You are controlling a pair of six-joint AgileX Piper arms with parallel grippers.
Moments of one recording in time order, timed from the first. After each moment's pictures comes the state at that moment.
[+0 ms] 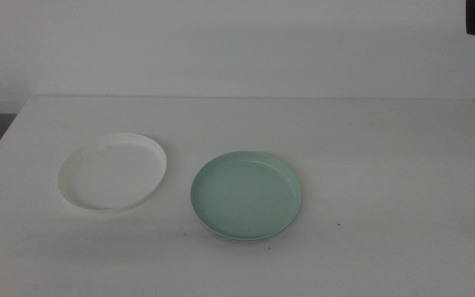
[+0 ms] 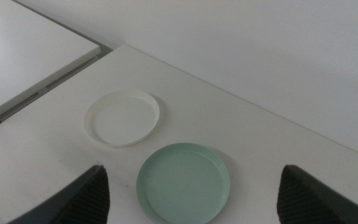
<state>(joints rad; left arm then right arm) -0.04 0.00 0.00 0.10 0.00 -0.05 0.28 0.96 -1.37 0.45 1.01 -0.38</state>
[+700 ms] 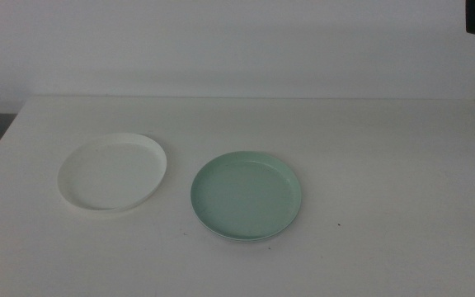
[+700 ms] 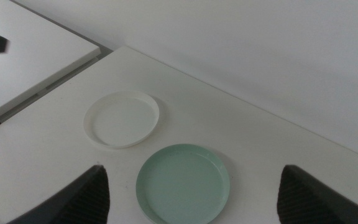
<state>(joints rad) -0.02 1.04 -1.12 0.12 0.90 -0.05 0.28 0.96 -1.37 0.45 1.01 -0.38</state>
